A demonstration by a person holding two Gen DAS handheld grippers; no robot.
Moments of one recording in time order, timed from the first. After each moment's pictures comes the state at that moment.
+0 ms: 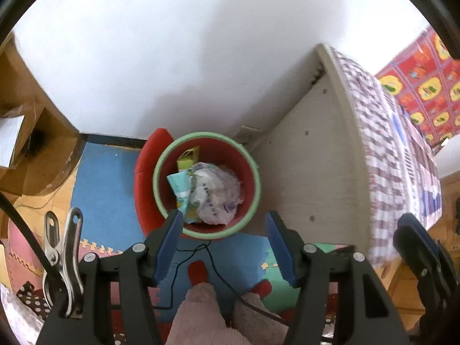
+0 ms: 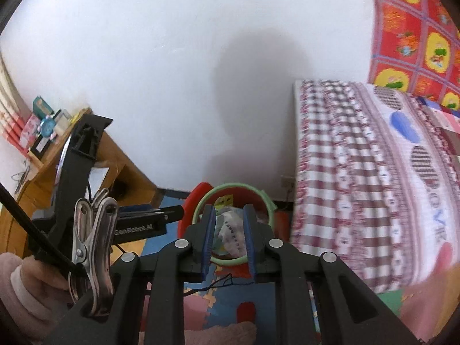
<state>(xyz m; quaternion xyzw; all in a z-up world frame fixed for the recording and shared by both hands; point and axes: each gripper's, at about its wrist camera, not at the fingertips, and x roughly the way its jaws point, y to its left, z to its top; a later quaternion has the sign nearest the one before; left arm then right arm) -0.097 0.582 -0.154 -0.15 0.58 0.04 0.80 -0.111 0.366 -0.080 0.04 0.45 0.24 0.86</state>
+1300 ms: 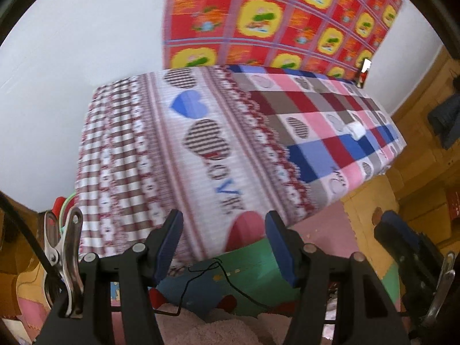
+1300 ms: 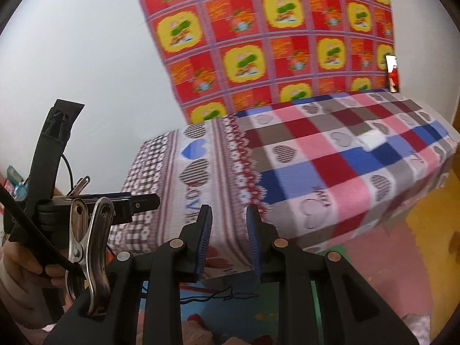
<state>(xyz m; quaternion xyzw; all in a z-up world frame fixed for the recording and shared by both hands) -0.087 0.194 -0.049 -0.02 0.52 -0.11 0.85 -0.180 -0.018 -0.030 0.12 0.38 0.08 0.92</state>
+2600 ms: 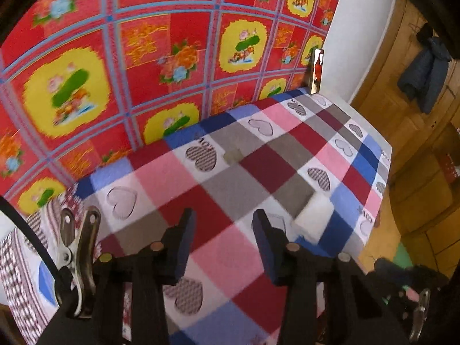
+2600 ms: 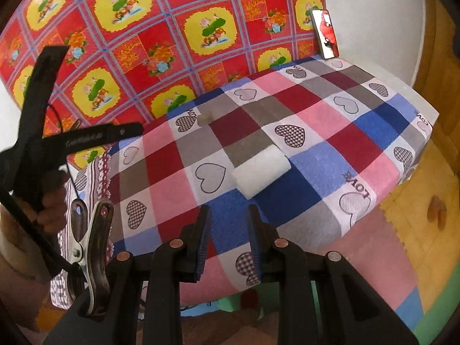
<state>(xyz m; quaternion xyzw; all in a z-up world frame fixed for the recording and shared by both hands) 0.144 -0.080 -0.058 0.07 0.47 -0.23 0.85 -0.014 -0.240 -0.081 0.17 0.46 -0.03 0.87</state>
